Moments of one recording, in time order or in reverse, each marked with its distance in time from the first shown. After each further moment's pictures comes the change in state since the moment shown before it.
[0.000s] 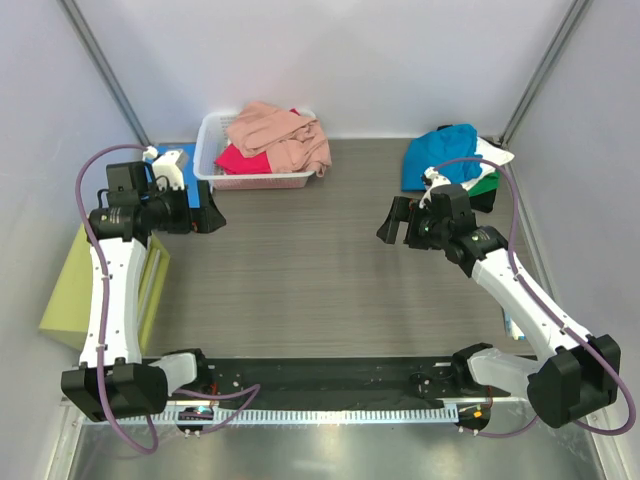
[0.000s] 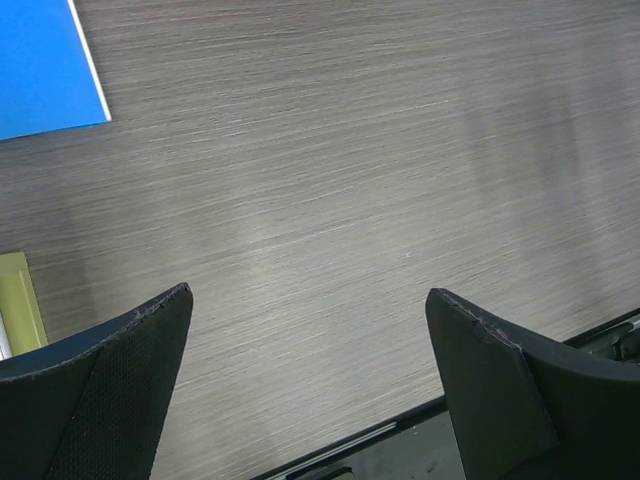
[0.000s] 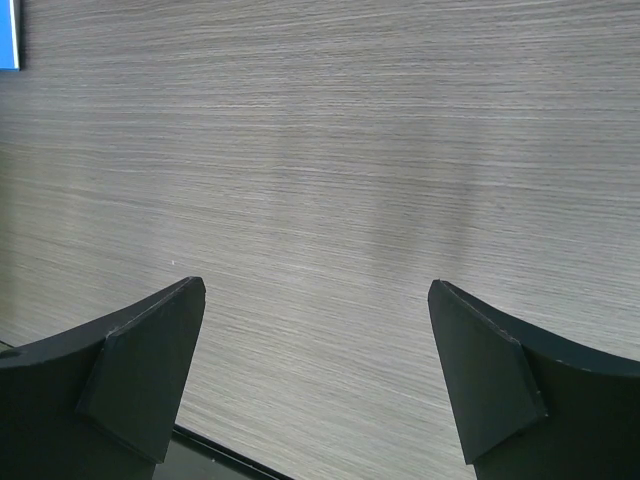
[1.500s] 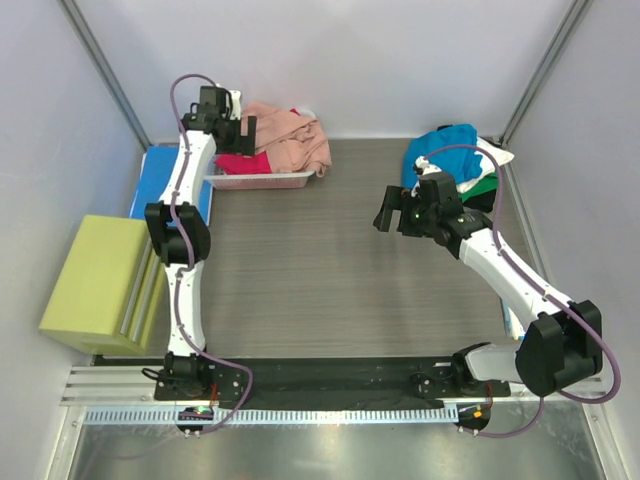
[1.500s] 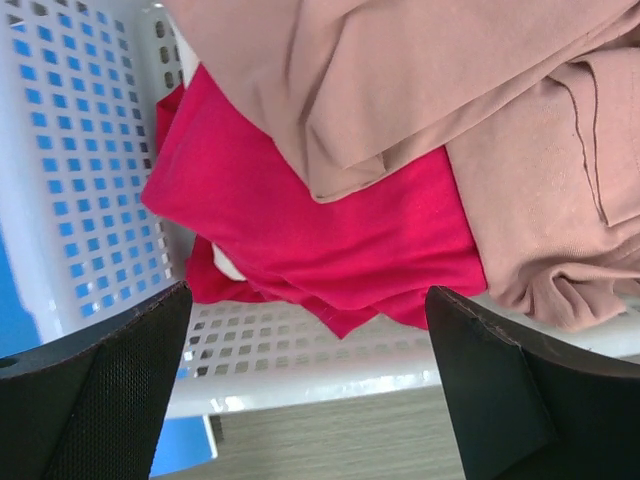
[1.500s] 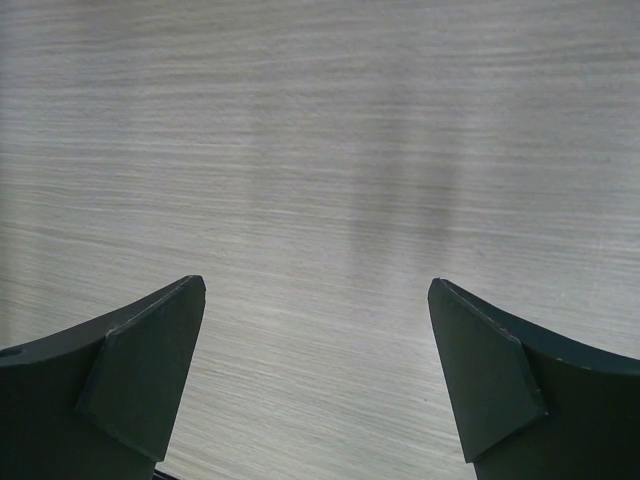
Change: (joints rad) left arm -0.217 1.190 1.117 0.049 -0.429 -0.029; right arm 0.000 0.156 0.068 0.046 0.060 -0.023
